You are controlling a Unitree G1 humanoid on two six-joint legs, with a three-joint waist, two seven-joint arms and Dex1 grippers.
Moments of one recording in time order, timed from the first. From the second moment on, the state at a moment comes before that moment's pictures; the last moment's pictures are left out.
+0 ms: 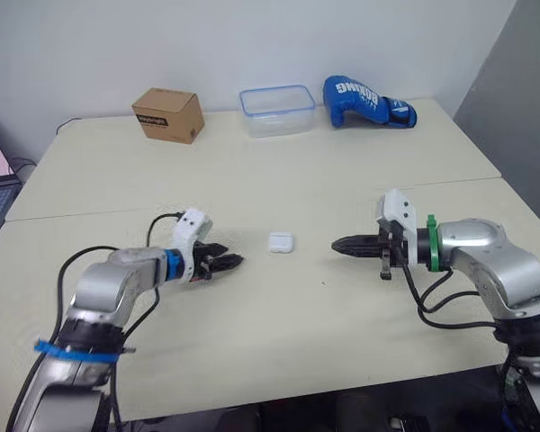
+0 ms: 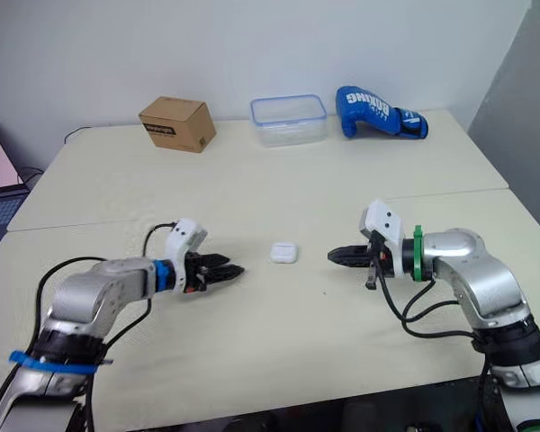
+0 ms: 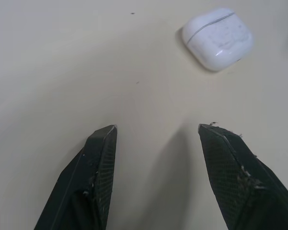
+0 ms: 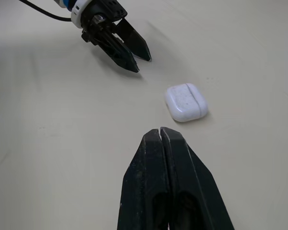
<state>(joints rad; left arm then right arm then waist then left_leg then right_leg) -0.37 0.67 -0.01 -0.03 -0.43 0.82 -0.74 -0.47 -0.70 0.12 -0.28 0.42 0.65 1.06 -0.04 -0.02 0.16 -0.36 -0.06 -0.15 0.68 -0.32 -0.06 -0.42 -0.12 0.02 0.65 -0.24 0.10</state>
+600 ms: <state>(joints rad) 0.27 0.49 0.24 -0.41 -0.40 0.43 -0.57 -0.03 -0.65 0.00 -0.52 0.46 0.65 0.82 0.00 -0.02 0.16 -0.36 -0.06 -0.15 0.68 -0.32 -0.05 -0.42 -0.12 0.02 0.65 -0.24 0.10</state>
